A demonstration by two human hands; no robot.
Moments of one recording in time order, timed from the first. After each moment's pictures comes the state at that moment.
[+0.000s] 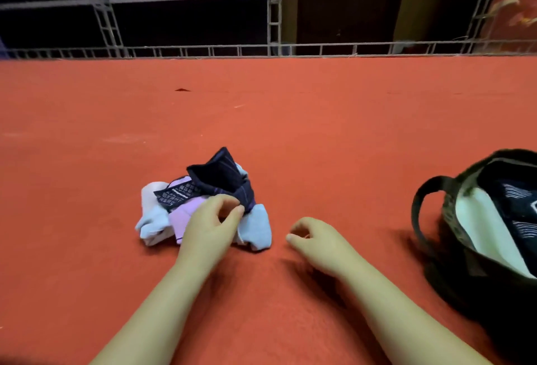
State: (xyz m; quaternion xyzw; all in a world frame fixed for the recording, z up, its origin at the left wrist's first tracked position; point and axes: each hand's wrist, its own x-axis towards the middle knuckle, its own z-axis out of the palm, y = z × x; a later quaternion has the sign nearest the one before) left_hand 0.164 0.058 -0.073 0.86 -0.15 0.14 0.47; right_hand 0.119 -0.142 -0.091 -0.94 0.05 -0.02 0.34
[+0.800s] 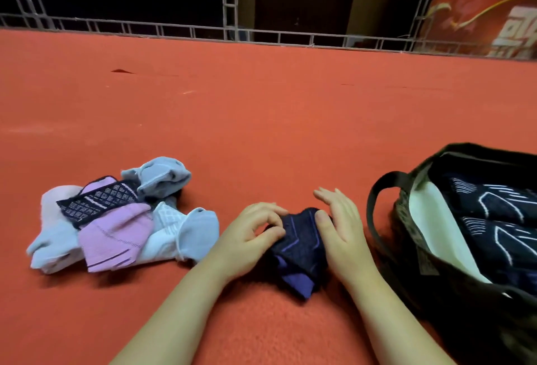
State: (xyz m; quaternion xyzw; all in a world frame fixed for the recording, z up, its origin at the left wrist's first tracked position) left_hand 0.184 -0.052 -0.111 0.73 -0.42 -0.02 0.54; right_hand 0.105 -0.220 -0.111 -0.87 0.07 -0.31 0.39
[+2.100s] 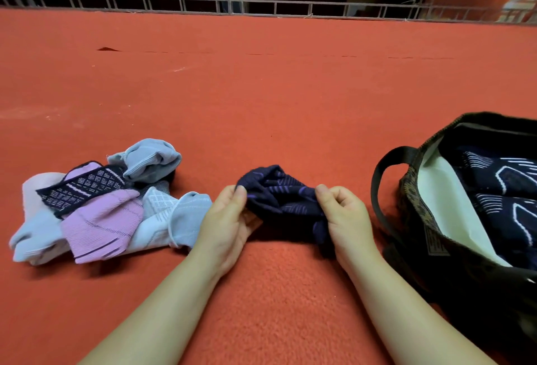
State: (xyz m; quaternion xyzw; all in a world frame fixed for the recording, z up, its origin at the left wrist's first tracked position) left_hand 0.181 -0.064 -0.116 0.48 -0.11 -0.21 0.85; right_hand 0.115 -0.222 -0.122 -0.68 0.19 -0.29 0.65
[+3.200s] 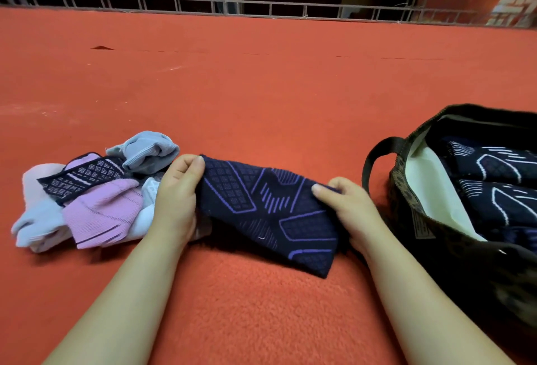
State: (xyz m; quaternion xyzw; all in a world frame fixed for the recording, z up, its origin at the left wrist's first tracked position) left_hand 0.195 -0.029 -0.089 0.57 -0.12 -0.02 0.82; right_hand 0.105 -0.246 -0.115 -0.74 0.18 -0.20 0.62
